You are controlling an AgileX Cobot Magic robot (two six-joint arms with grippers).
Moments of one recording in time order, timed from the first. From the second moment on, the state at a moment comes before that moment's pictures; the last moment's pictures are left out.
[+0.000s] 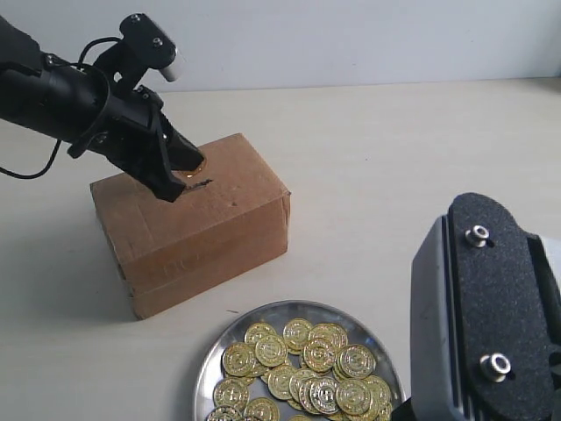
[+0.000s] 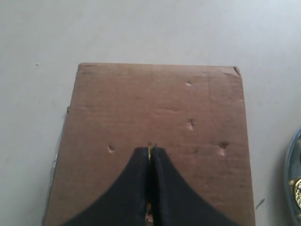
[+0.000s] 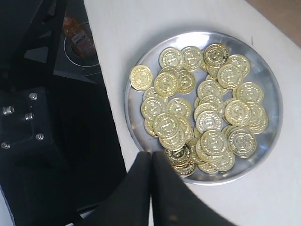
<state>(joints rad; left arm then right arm) -0.41 1.67 -1.03 -0.81 0.51 1.28 0.95 0.94 -0.68 0.20 0.89 -0.32</state>
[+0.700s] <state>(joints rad) -0.41 1.74 -1.03 -0.79 0.49 1.26 0.95 0.94 -0.68 0.20 0.89 -0.32</state>
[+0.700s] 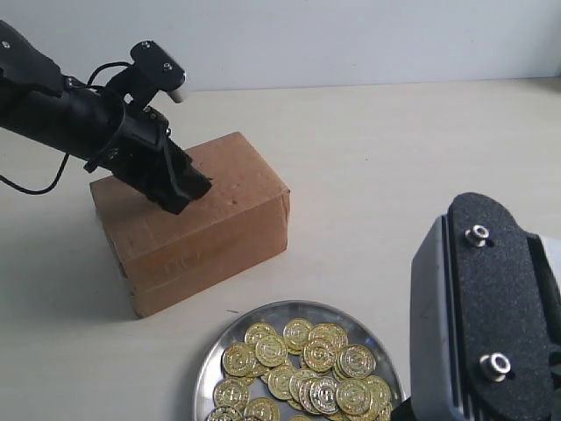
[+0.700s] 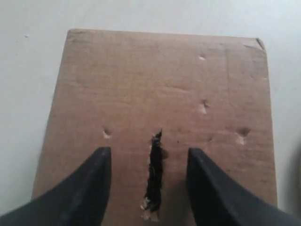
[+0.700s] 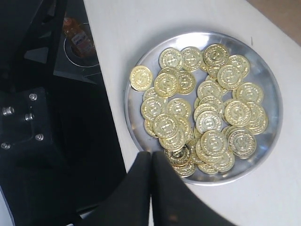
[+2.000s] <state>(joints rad) -0.34 0.57 -0.85 -0.49 0.82 0.89 0.61 0.67 -0.68 -0.47 0.34 0.47</state>
